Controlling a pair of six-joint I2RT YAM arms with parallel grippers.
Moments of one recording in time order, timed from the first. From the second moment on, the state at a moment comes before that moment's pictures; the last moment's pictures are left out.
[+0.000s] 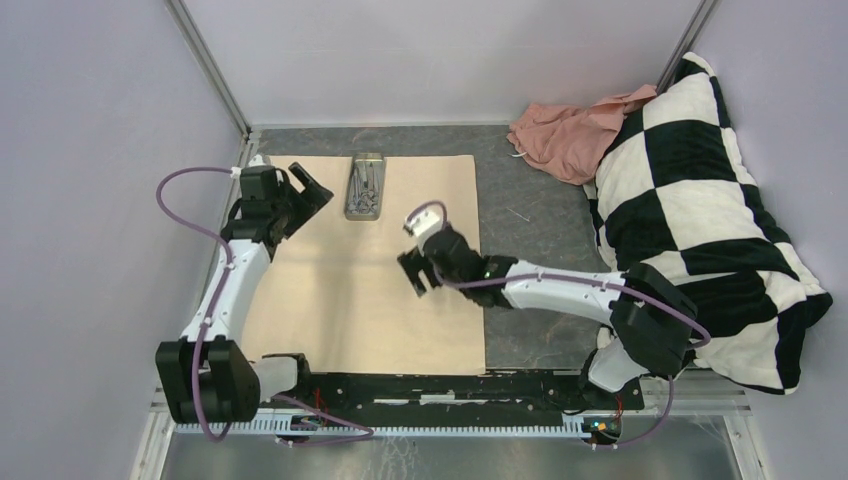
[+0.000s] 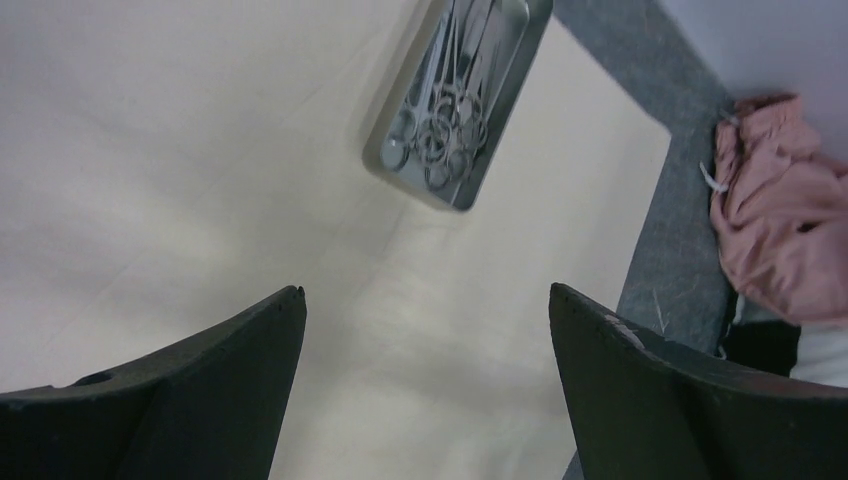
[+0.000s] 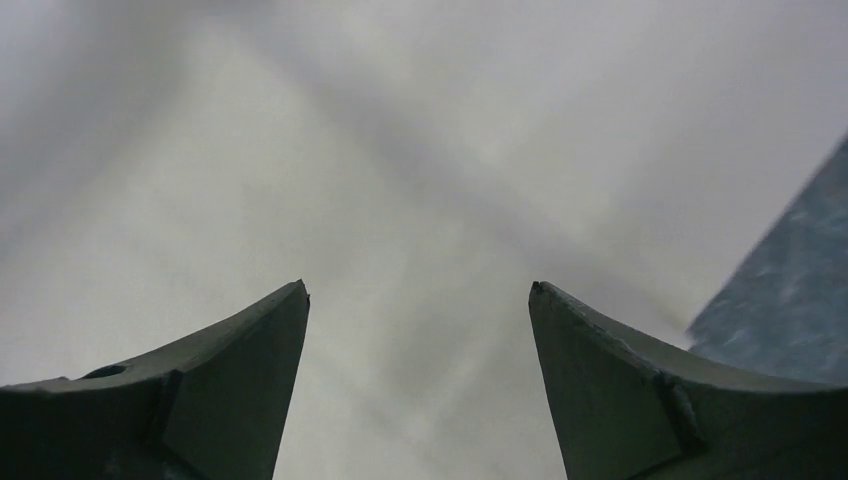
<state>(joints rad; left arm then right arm) 0.03 1.17 0.93 -0.42 0.11 -0.66 1.09 1.55 0.92 -0.06 0.28 0.19</state>
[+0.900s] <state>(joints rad) 0.09 1.89 1.19 -0.11 -0.17 -0.74 0.68 2.09 1.44 0.01 0.36 0.11</state>
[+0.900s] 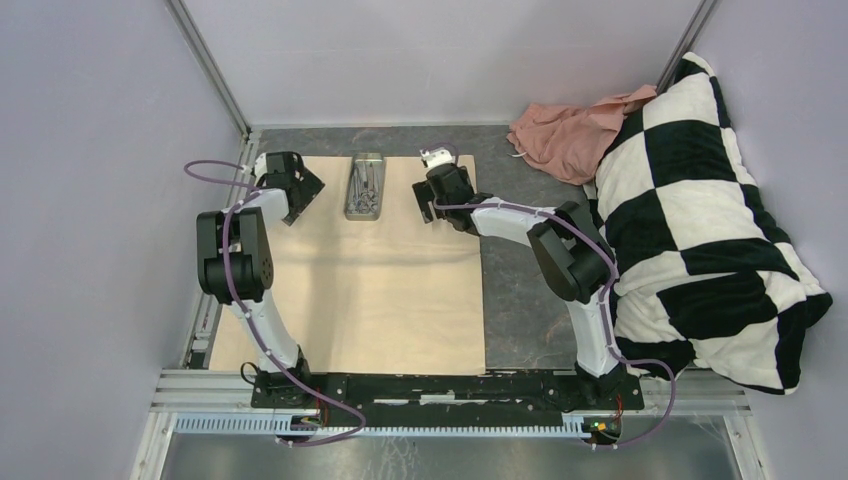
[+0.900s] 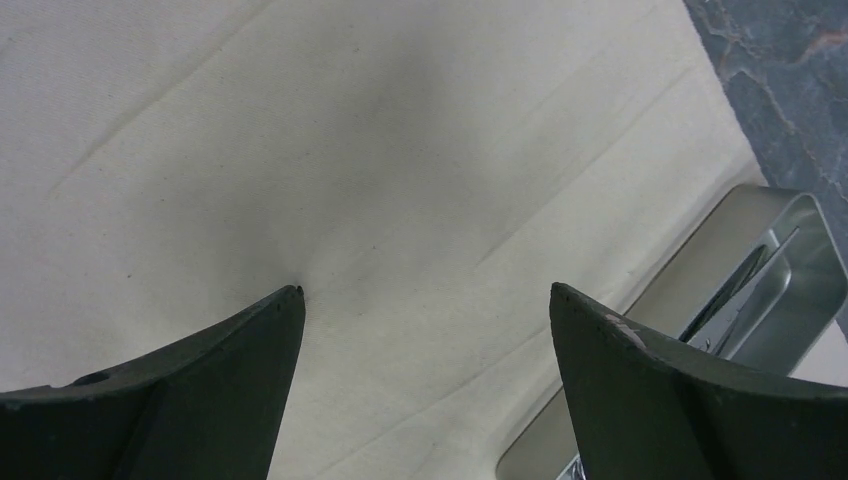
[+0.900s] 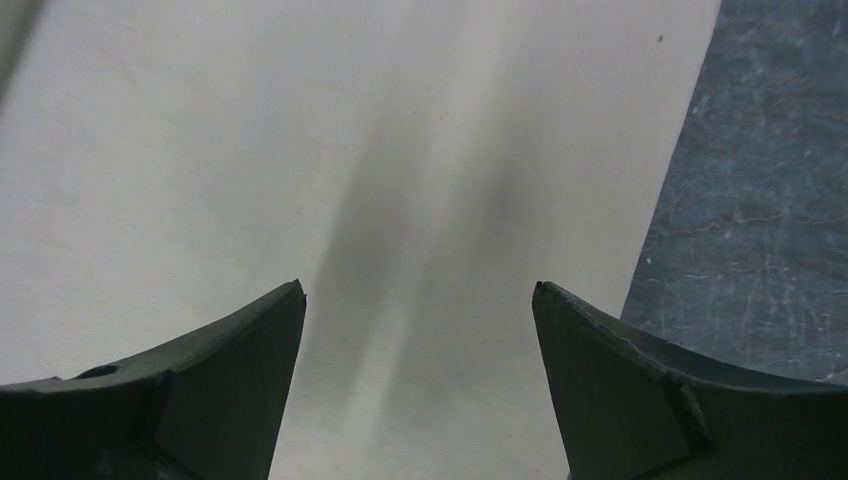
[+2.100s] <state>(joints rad) 0.18 2.13 1.48 -0.07 0.09 -0.71 0.58 2.29 1.67 -0.10 0.31 0.15</state>
